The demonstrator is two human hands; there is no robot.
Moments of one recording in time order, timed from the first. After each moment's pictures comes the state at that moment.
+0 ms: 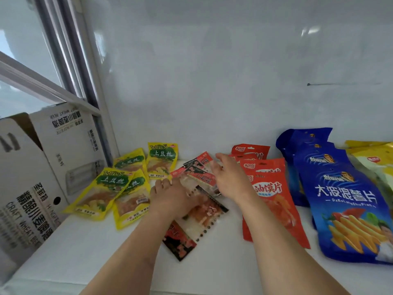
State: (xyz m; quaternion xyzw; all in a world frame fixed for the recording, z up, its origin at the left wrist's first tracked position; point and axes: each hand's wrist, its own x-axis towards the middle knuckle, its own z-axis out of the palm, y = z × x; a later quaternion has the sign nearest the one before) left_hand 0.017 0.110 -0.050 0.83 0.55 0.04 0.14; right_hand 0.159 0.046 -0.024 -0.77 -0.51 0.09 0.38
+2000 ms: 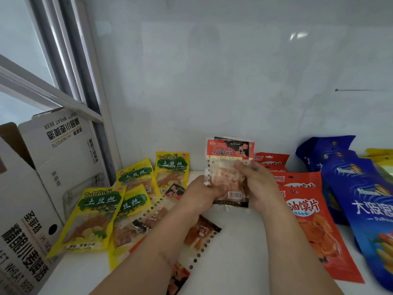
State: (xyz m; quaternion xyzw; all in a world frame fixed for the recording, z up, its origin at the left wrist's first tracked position) left_hand 0.035 0.165 -0.041 0.69 0.38 0.22 0.58; right_hand 0.175 0.097 -0.032 -0.58 -0.23 0.32 0.72
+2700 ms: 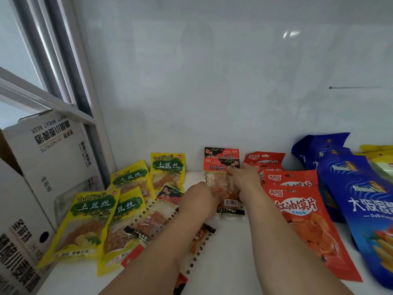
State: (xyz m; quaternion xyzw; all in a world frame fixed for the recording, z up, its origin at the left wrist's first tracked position) left_hand 0.055 0.171 -0.051 0.85 0.45 0.10 0.26; right_hand 0.187 0.138 -0.044 -0.72 -0.18 0.24 0.62
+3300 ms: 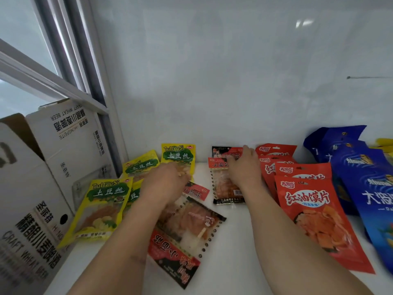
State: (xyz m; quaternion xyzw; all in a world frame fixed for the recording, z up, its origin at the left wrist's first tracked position) left_hand -0.032 0.204 -0.014 0.85 0.49 0.11 0.13; right_hand 0.170 0.153 -0.053 -0.85 -0.32 0.03 0.41
